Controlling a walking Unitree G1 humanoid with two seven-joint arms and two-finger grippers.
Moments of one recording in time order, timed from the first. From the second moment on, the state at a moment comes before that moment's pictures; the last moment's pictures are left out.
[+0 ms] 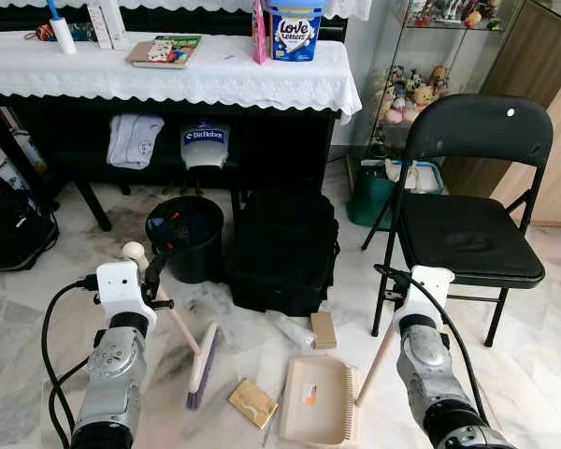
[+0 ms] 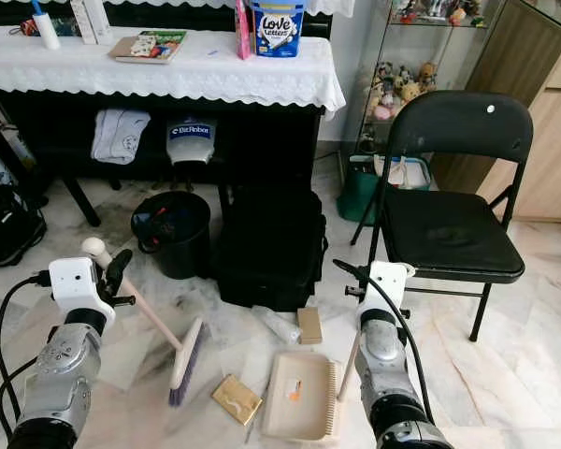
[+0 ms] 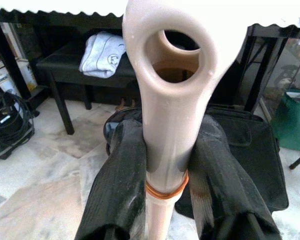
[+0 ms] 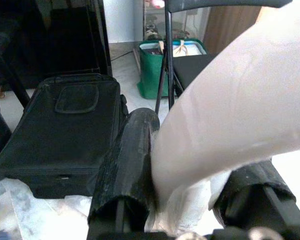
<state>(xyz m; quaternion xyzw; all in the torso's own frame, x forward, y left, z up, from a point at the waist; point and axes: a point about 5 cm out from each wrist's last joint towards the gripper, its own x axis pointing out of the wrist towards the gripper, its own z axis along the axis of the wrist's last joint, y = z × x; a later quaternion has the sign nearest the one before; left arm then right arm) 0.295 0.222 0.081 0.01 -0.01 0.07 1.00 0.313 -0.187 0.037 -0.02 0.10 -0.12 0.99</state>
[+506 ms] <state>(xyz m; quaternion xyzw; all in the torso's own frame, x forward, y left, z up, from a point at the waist) 0.291 0.229 0.063 0.01 0.03 0.06 1.00 0.307 -0.184 0.026 -0.04 0.13 -0.10 0.99</state>
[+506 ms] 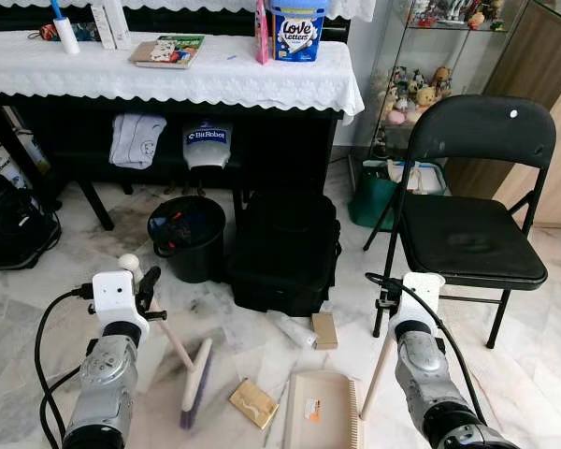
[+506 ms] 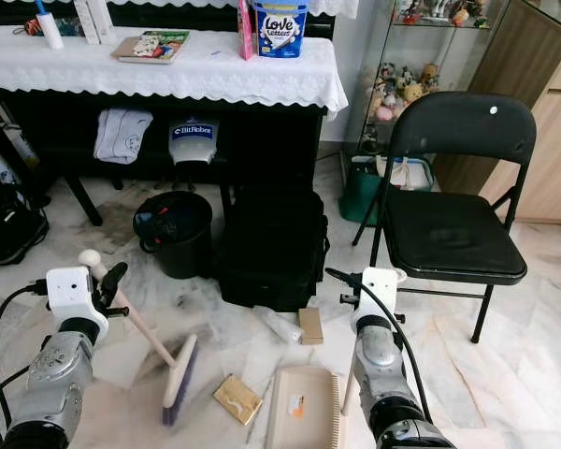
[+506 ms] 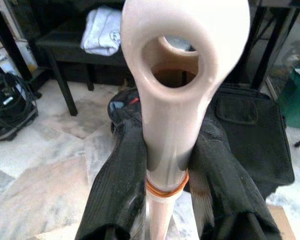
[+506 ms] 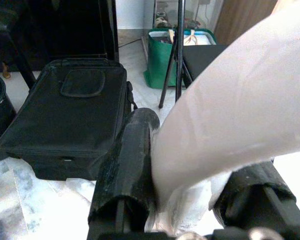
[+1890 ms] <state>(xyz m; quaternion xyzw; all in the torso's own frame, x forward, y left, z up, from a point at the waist) 0.287 0.218 0.084 -0.18 0.11 -0.16 0.96 0.307 -0.183 0.025 -0.05 0.12 -0.09 0.99</state>
